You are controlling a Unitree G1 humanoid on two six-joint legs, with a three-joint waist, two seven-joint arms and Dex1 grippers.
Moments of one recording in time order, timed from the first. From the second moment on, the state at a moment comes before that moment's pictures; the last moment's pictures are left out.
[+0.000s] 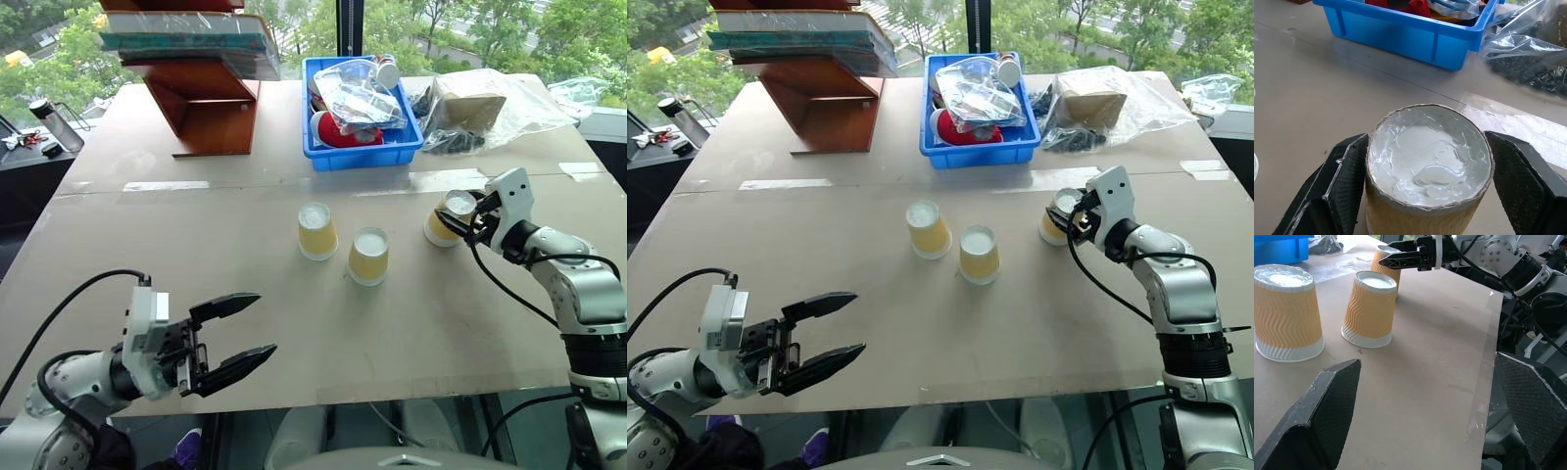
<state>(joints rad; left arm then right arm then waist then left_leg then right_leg) 0.44 0.70 0.44 -0.56 -0.83 0.36 -1.15 -0.40 -0.52 -0.07 -0.11 0.31 0.56 0.56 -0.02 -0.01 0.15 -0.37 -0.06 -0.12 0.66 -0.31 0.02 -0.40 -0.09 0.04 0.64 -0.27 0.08</state>
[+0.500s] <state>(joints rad) 0.40 0.69 0.43 -0.56 -0.83 0.36 -1.15 -0.40 -0.53 -0.08 -0.12 0.32 0.56 0.56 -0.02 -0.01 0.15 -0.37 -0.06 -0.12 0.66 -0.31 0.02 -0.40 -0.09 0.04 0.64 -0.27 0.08</state>
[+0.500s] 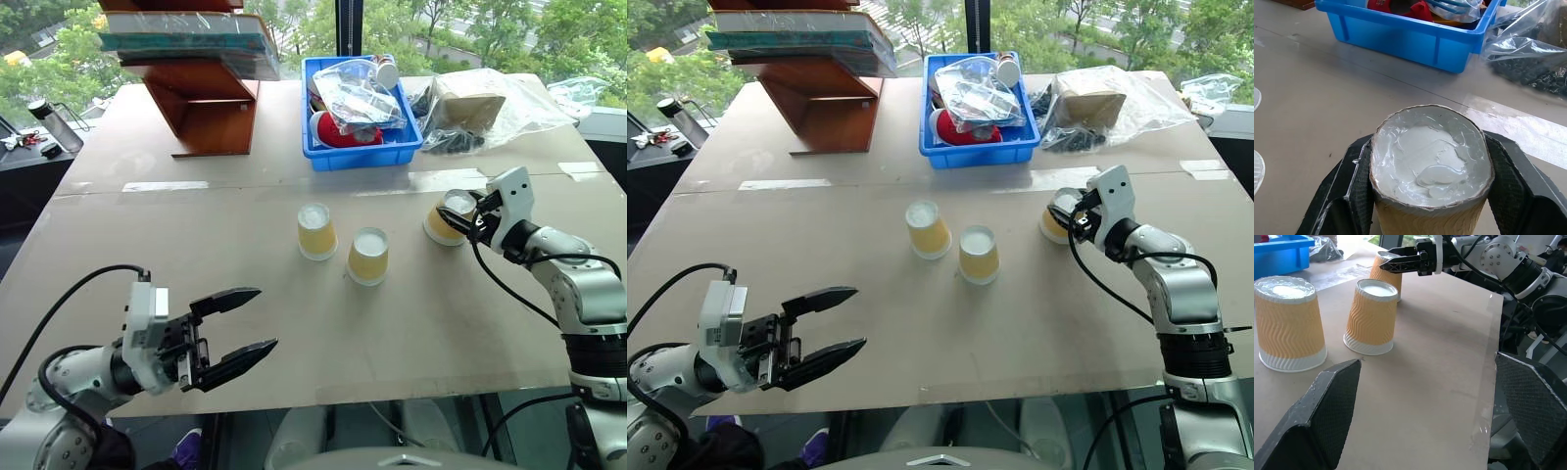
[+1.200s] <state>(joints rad) 0.39 0.69 0.42 -0.53 -0.83 0.35 -1.16 -0.23 -0.59 -0.08 -0.57 0.49 0.83 0.50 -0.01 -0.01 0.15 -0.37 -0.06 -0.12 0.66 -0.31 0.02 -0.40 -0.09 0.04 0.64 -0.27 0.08</state>
